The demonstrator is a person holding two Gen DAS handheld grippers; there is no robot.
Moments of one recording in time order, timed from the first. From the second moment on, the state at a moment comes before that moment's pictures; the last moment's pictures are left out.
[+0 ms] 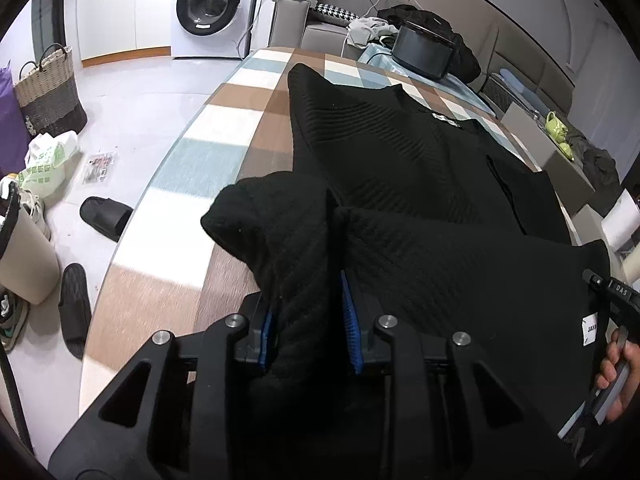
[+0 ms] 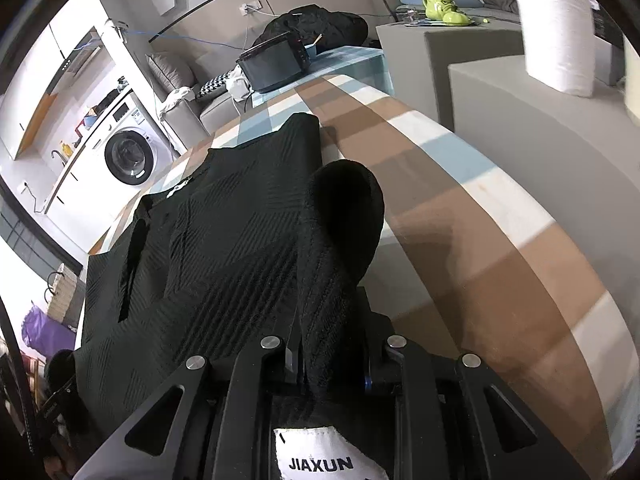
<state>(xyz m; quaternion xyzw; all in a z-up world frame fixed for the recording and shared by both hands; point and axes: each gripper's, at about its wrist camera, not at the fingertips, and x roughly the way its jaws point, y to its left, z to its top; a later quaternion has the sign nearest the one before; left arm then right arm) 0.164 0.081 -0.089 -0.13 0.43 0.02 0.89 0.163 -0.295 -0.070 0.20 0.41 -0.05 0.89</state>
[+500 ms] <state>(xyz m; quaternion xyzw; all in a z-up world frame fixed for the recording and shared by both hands) 0.113 0.107 -0.069 -0.16 0.40 0.04 0.90 0.120 -0.315 -0.051 0.19 0.40 0.02 0.90</state>
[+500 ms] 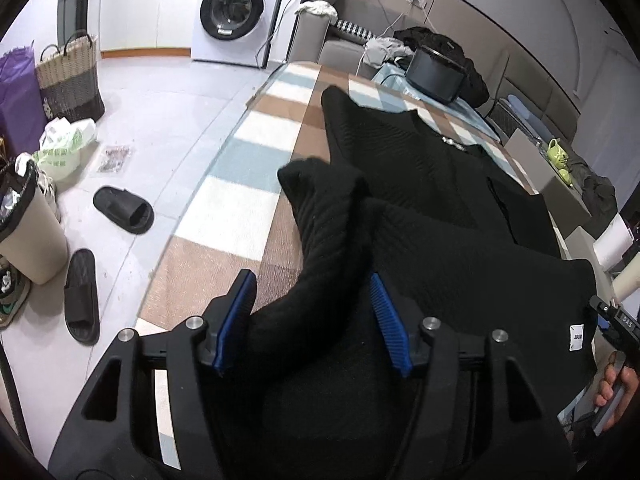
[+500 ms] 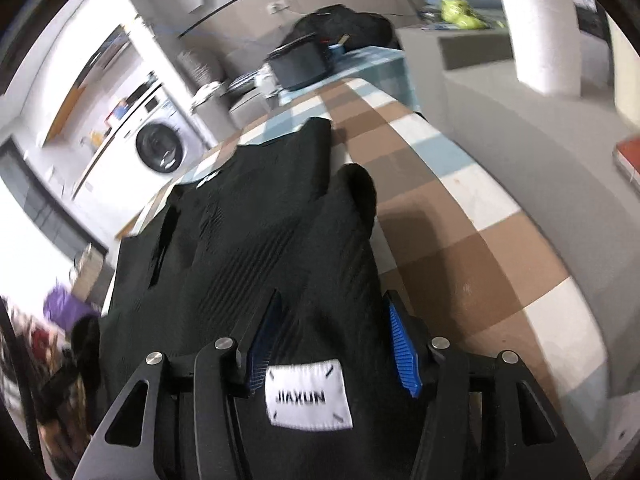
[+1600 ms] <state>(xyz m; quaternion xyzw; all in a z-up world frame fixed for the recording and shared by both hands) 0.077 0.080 0.075 -0.12 0.35 -0.03 0.93 0.103 -0.337 0.104 0.02 0.39 0.12 0.91</state>
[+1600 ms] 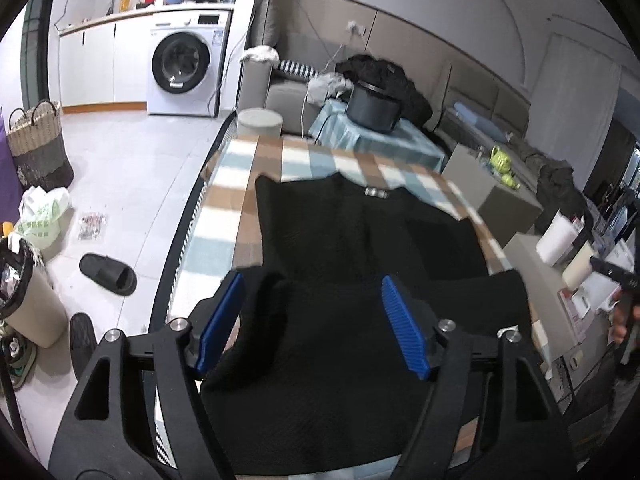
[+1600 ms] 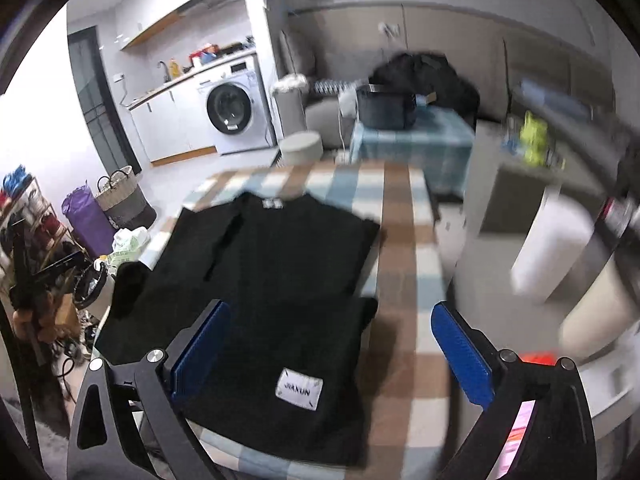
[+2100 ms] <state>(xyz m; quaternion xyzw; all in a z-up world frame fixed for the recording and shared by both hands) 0.090 0.103 -0.056 -0.12 0.44 0.03 0.89 0.133 -0.329 -0.046 0.07 0.46 0.17 0.87</state>
